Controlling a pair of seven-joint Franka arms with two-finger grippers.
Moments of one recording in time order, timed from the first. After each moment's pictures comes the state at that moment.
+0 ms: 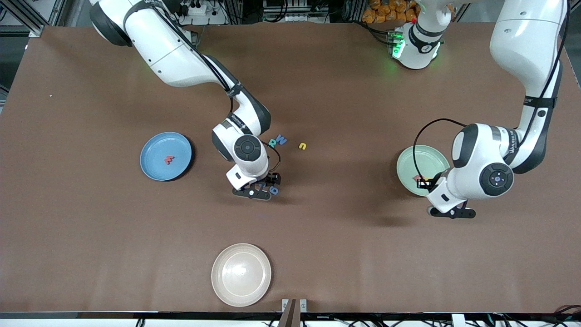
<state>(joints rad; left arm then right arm) 0.06 0.55 -0.22 -1.72 0.12 2.03 -0.15 0.47 0.82 0.18 -1.52 -0.20 2.30 0.90</state>
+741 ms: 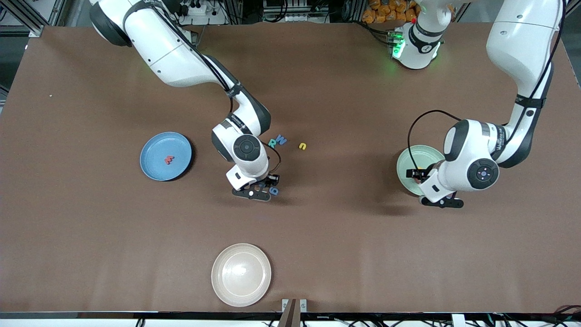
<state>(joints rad) 0.08 0.52 -0.27 -1.81 0.12 2.04 -0.15 0.47 0.82 0.18 -1.51 -0.19 2.31 0.91</state>
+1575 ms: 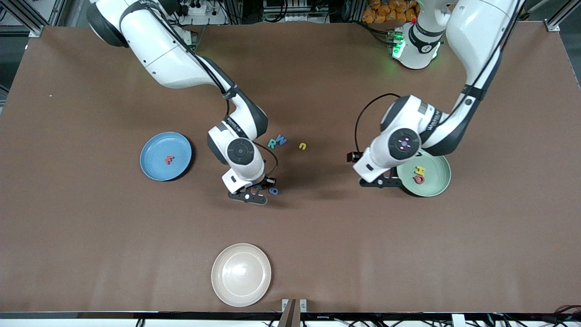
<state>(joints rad) -0.08 0.50 -0.48 -1.80 0.12 2.04 -0.54 0.41 0.82 0.20 -1.49 -0.10 2.30 0.82</state>
